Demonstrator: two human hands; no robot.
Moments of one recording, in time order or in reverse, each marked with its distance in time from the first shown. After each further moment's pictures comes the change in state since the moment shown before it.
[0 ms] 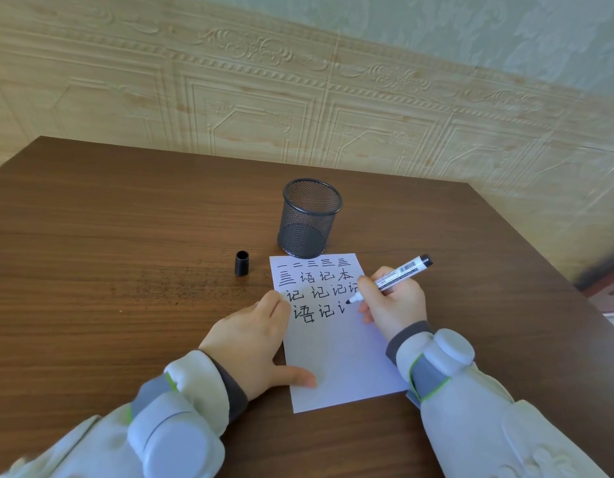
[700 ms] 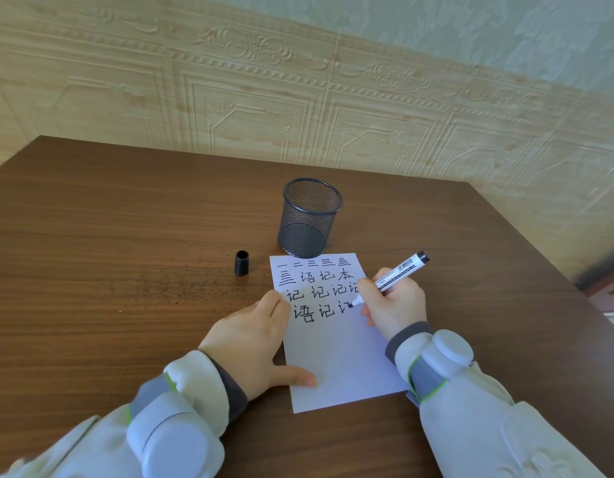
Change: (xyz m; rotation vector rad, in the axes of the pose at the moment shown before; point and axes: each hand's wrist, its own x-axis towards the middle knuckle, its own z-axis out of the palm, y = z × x) left_hand 0.001 0.000 0.002 0.001 0.007 -0.003; right_hand -0.001 -0.002 0.001 -0.080 0.024 0.019
